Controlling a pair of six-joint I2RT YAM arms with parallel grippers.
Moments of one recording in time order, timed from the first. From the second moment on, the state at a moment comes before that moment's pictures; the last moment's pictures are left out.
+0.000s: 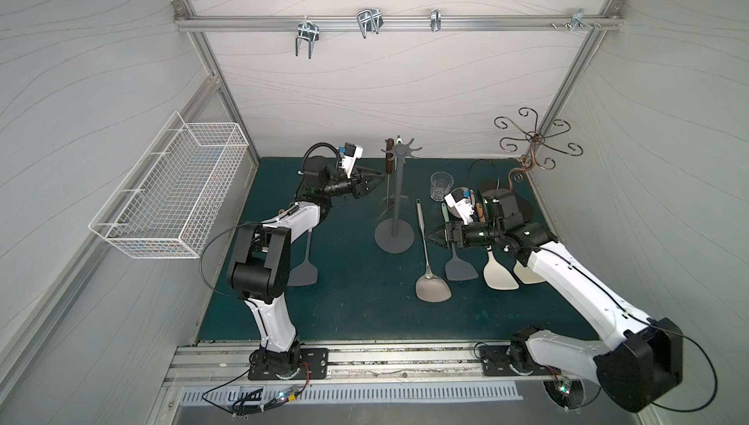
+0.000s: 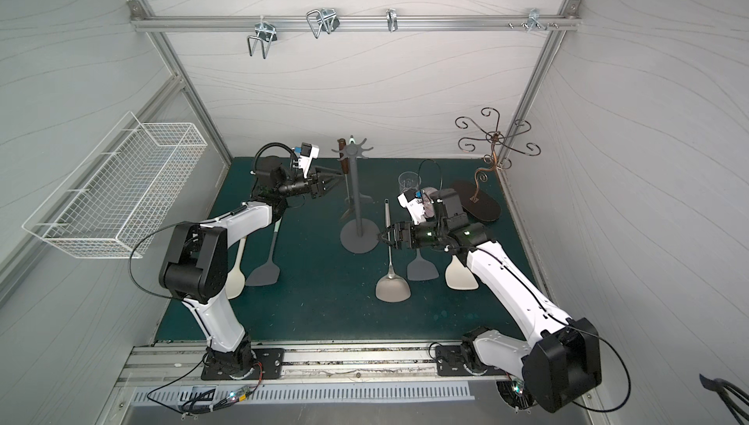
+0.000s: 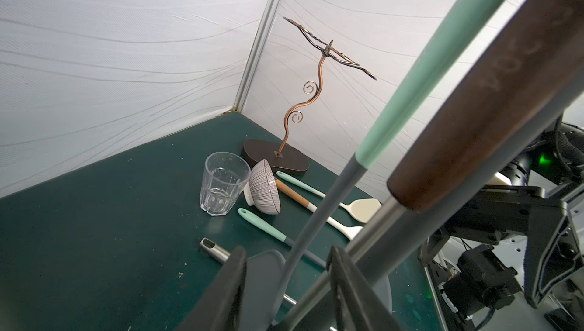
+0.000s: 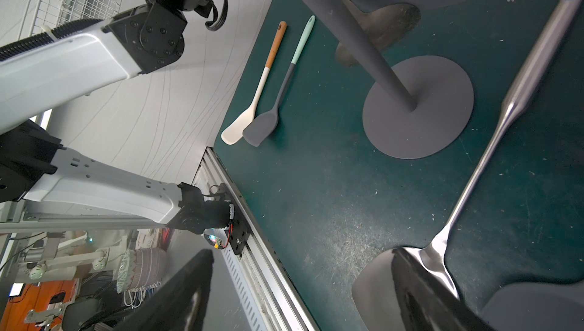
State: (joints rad) left arm -0.19 1.84 1.20 0.61 1.08 -0.38; right arm 0.45 1.17 0.96 -0.52 -0.74 0.34
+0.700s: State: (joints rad) left arm -0.21 1.88 1.20 0.83 1.22 -0.56; right arm 0.44 1.24 0.96 -0.50 -0.74 0.34
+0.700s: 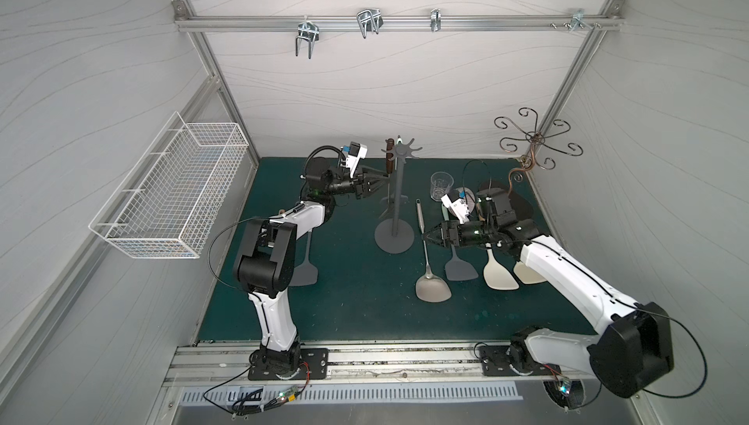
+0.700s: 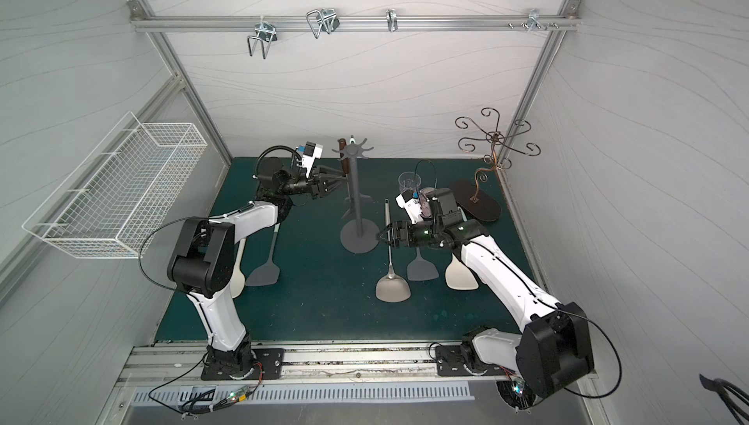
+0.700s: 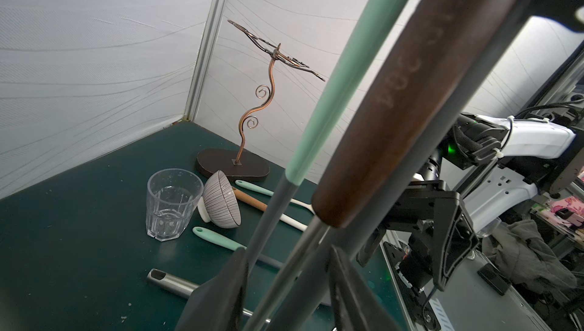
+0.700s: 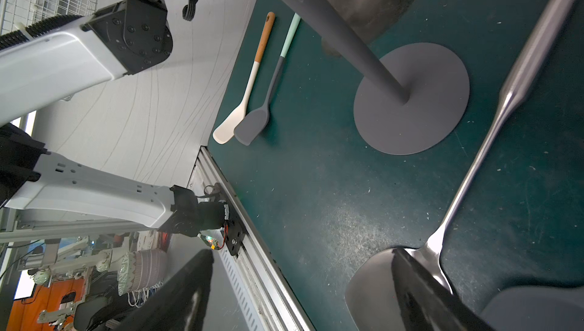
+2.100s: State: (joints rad) left arm -0.24 1.85 1.12 0.85 1.27 -0.50; right arm 0.44 1.33 0.98 -0.44 -0.78 0.34
